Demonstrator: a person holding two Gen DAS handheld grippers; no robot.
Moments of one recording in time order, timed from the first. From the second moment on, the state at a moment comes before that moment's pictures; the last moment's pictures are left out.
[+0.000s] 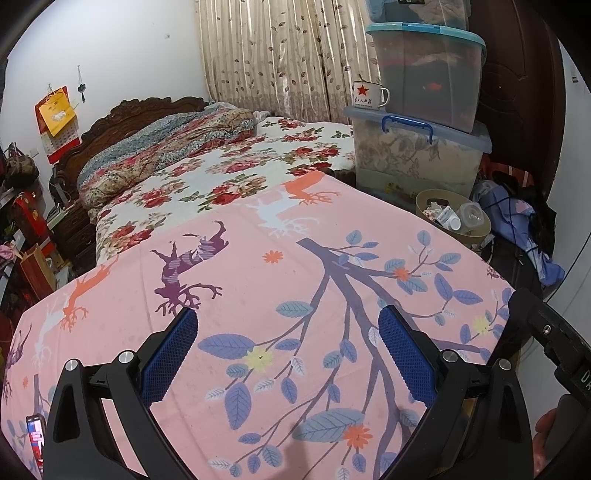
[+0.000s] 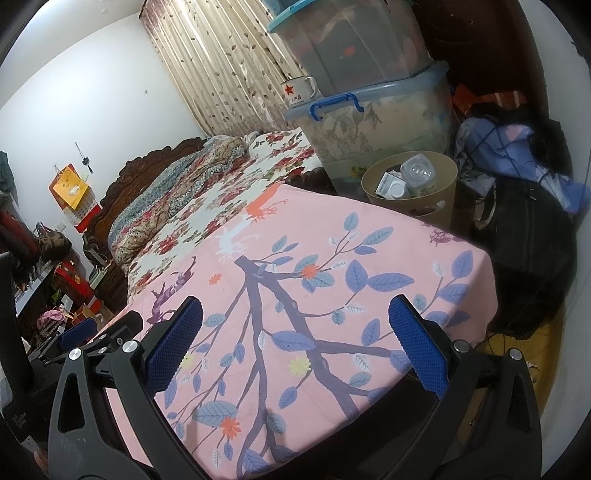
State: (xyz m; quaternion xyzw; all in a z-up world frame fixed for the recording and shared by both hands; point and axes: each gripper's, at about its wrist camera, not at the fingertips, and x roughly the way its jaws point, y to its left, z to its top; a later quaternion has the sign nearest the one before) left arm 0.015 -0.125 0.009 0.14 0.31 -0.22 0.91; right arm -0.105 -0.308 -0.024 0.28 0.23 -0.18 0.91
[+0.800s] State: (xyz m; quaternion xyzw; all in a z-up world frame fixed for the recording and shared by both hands) left arm 0.020 -0.121 0.012 0.14 0.32 -0.22 0.91; right arm -0.105 -0.307 -0.024 0.28 0.23 -0.18 0.91
